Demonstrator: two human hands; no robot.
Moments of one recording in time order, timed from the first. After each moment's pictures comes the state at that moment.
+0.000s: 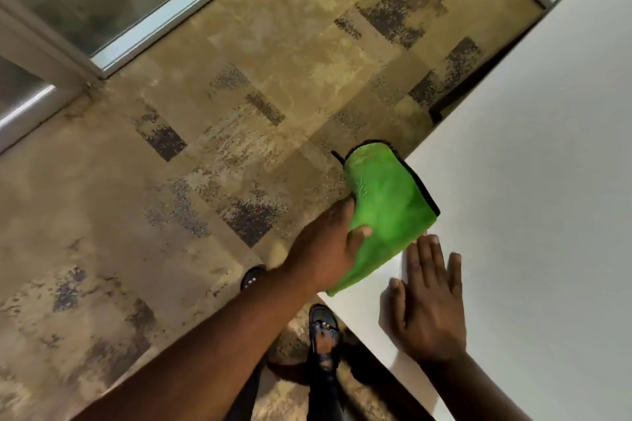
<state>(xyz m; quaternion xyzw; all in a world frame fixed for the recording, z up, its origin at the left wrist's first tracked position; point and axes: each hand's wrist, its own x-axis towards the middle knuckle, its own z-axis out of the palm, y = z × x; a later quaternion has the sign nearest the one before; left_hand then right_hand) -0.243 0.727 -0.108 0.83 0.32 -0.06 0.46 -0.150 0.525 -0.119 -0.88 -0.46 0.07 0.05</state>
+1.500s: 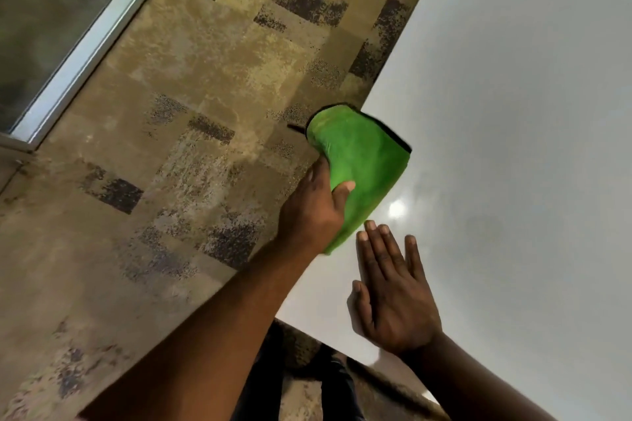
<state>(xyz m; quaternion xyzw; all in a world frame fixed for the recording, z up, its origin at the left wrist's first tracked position) -0.139 0.739 -0.120 0.85 0.32 -0.03 0.42 -0.145 0.524 -0.124 -0.88 -0.47 0.07 0.09</state>
